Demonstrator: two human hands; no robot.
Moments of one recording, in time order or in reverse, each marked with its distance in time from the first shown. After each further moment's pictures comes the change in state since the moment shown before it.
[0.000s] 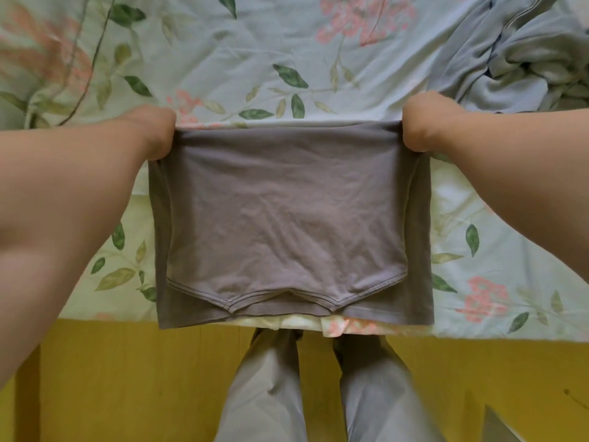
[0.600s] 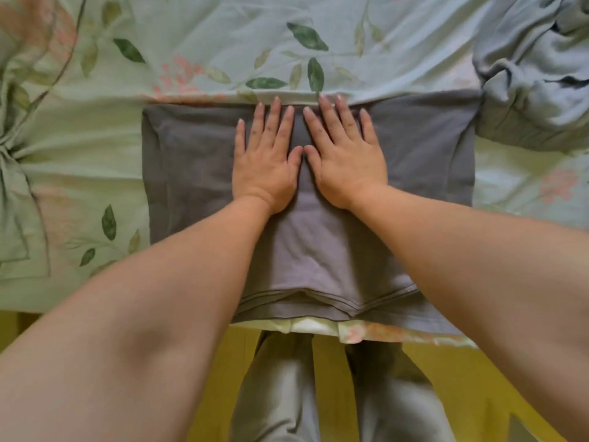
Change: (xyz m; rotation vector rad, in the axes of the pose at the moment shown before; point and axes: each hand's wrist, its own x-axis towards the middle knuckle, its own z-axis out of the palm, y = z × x) left_hand -0.031 0.166 0.098 -0.339 0.487 0.151; right_hand -0.013 -0.147 0.105 0.186 0.352 -0.242
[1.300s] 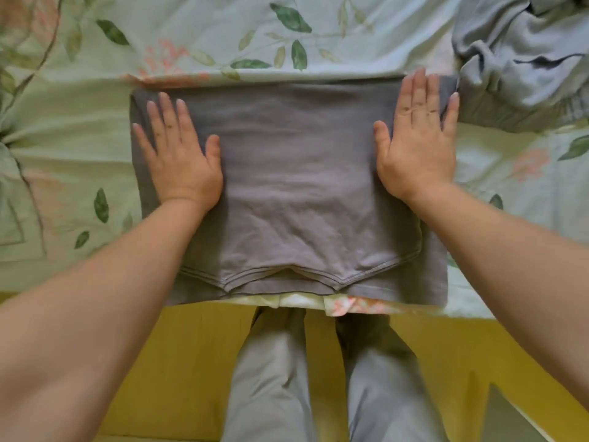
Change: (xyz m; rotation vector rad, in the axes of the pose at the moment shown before) left_hand -0.044 -0.069 -0.027 0.032 0.088 -0.328; right_hand -0.061 0.083 -0.028 -0.004 0.118 0.314
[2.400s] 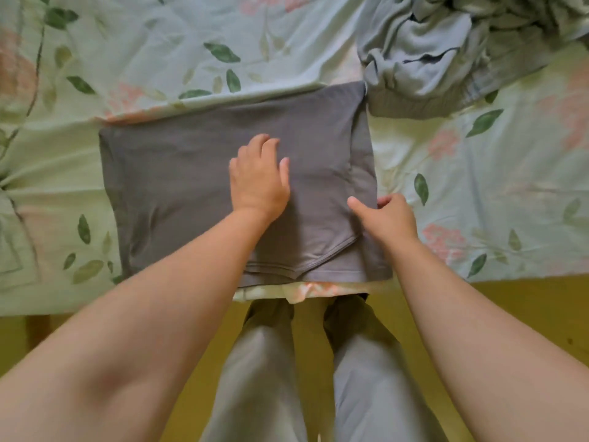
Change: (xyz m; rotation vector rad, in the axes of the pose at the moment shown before) left_hand -0.075 0.177 -0.030 -0.240 -0.075 0.319; right_hand -0.122 0.064 -0.006 0.882 -0.361 0.820
